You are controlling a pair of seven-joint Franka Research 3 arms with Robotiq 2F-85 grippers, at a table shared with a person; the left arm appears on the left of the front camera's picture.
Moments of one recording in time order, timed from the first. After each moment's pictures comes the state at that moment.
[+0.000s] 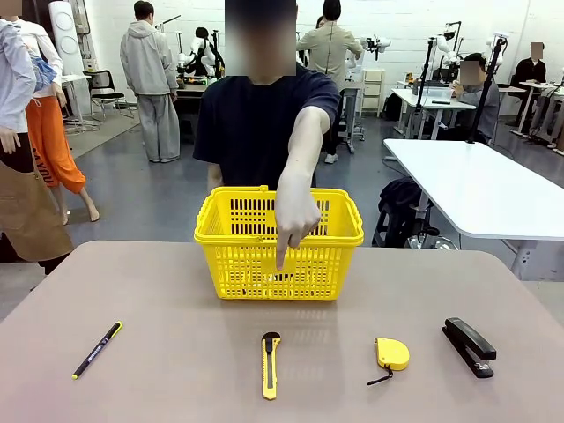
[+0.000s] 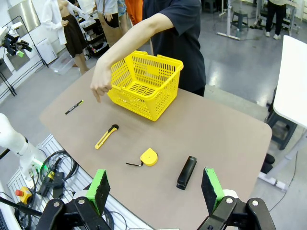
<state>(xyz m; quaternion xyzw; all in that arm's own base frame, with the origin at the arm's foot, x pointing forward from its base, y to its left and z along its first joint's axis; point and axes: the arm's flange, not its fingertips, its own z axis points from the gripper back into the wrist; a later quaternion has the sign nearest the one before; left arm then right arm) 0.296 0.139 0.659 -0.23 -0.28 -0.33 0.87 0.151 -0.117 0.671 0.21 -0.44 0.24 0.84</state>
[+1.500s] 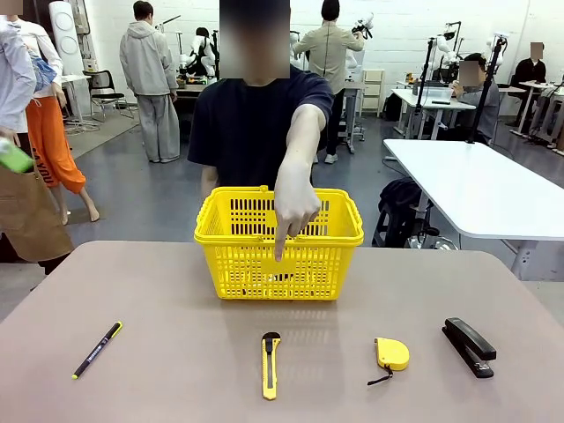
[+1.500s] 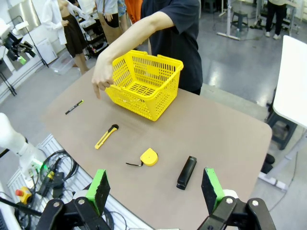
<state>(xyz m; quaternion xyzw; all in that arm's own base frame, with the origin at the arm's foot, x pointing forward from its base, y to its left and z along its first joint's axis) 0.297 -0.018 0.665 -0.20 -0.19 -0.36 0.89 0.151 -0.116 0.672 0.21 -0.44 0.24 0.84</state>
